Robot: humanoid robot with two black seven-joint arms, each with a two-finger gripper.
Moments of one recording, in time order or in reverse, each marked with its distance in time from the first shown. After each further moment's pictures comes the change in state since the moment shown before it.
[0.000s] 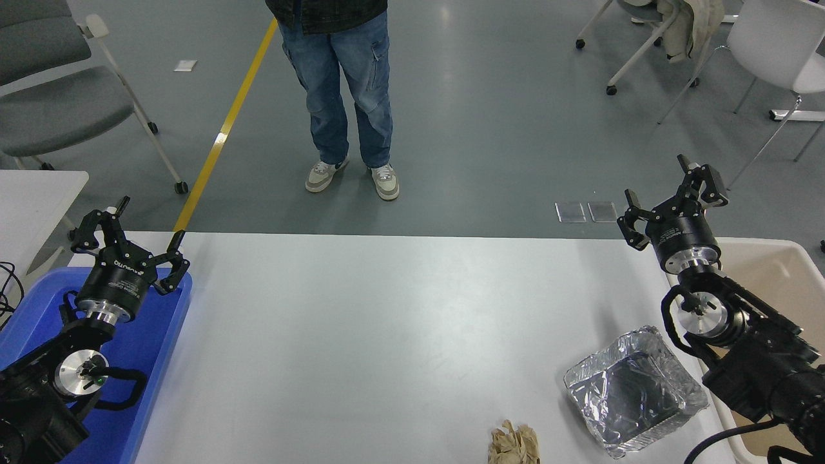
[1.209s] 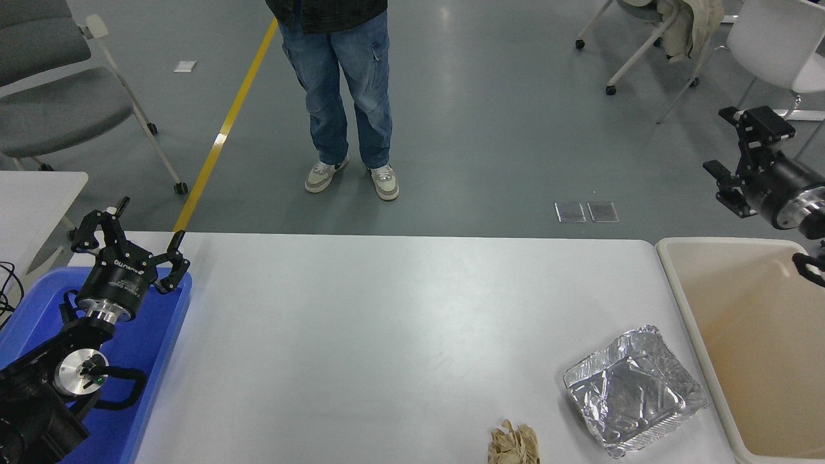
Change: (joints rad) left arm 0.000 0.000 0.000 0.000 0.000 0.000 0.000; right arm 0.394 -0.407 -0.987 0.002 -0.118 0.011 -0.006
